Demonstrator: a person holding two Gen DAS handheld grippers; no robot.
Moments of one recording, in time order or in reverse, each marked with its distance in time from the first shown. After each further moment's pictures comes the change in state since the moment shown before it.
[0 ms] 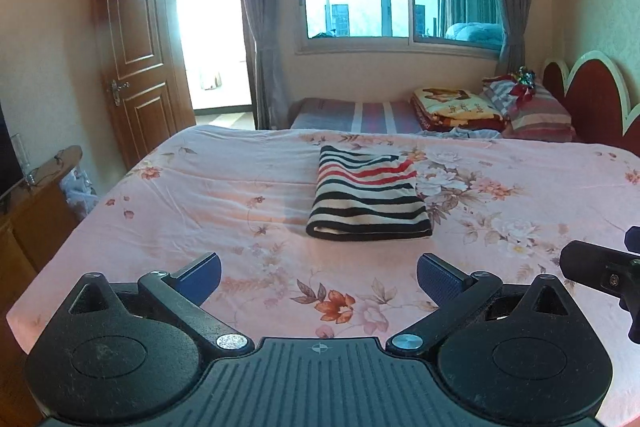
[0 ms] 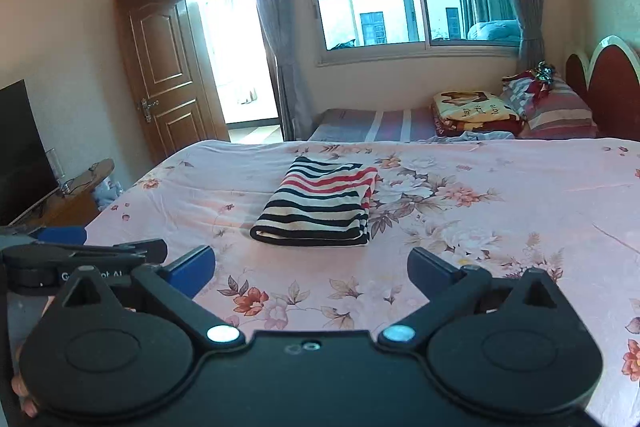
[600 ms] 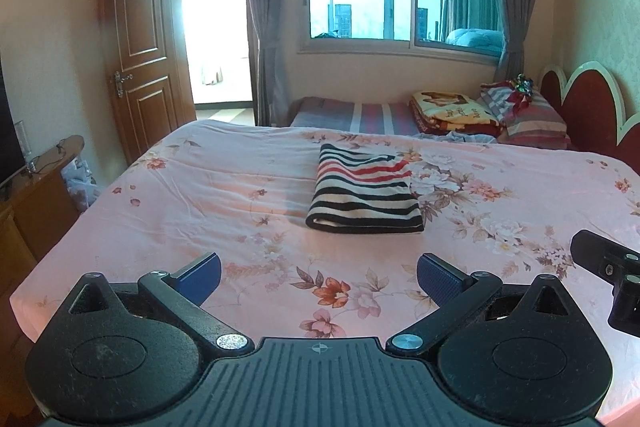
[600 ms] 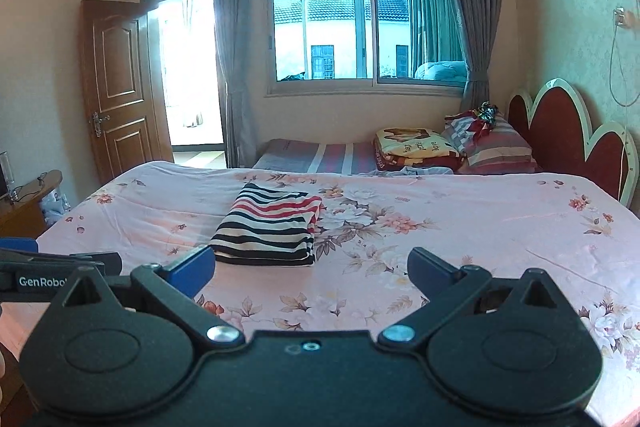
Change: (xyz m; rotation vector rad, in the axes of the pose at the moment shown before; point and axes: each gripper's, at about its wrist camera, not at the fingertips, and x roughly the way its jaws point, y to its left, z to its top) left arm -0.027 0.003 -0.009 -0.033 0.014 -0.017; right arm -0.029 0.016 -0.013 -0.059 -0.097 -0.190
